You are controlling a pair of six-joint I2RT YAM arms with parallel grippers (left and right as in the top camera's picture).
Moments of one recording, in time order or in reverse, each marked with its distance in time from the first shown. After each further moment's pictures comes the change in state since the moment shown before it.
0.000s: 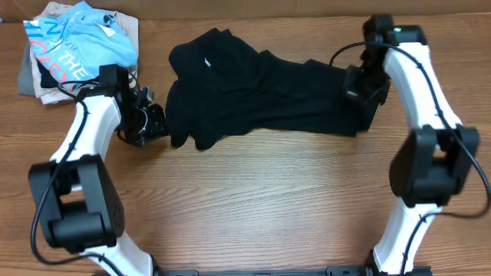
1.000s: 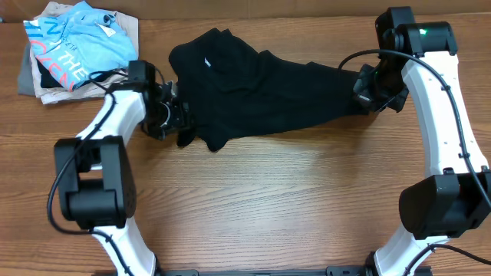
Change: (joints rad) left arm -0.119 0.159 0.026 0.182 0.011 -0.001; right arm 0.036 -0.214 -0.009 -0.172 0.069 0.098
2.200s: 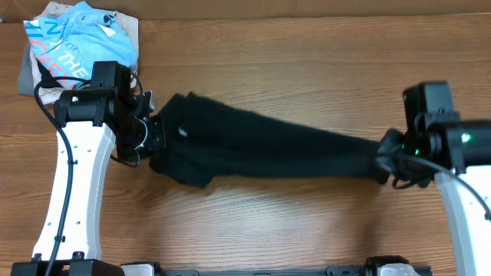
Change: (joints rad) left arm 0.000 -0.520 0.073 -0.662 -0.080 -0.022; right arm 0.000 -0.652 -0.579 0.030 0.056 0.104
